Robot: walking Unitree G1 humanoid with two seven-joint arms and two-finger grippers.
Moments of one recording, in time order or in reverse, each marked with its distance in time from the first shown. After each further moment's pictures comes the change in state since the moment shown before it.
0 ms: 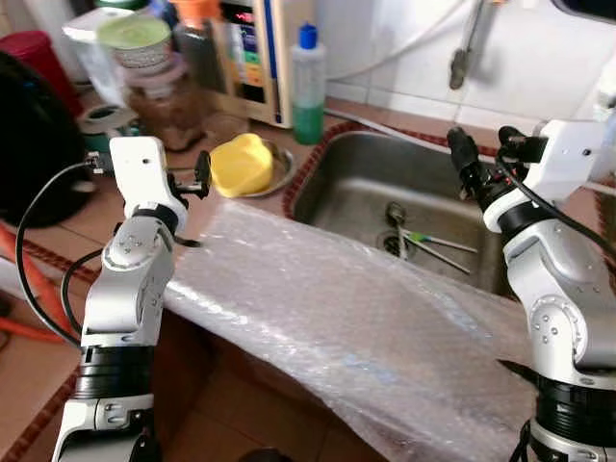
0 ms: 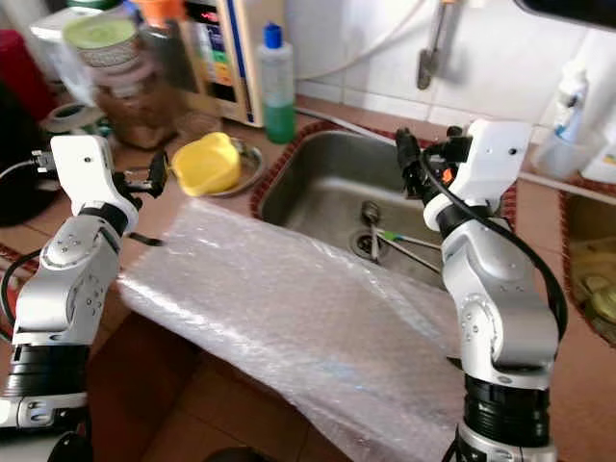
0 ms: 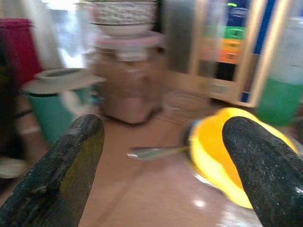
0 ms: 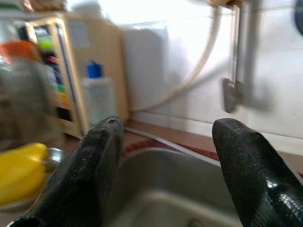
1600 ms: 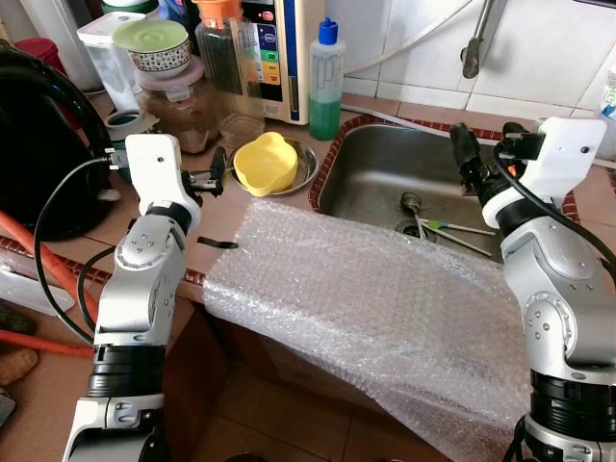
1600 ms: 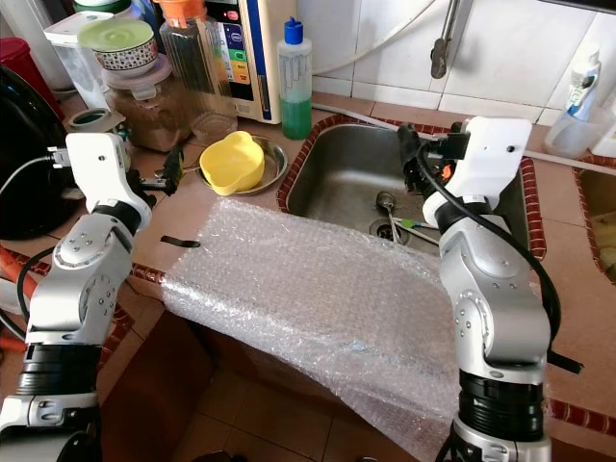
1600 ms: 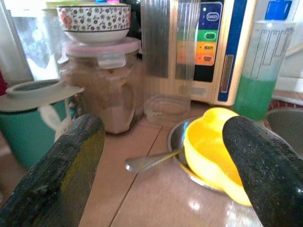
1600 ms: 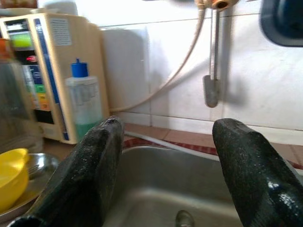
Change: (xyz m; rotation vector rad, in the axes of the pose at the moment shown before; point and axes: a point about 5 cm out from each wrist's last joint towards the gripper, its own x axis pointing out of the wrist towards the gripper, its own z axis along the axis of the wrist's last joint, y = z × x) left arm -0.005 -0.022 -0.003 -0.007 -0.040 -0.092; right arm 0.000 -0.010 0.001 -0.050 -0.023 -0.105
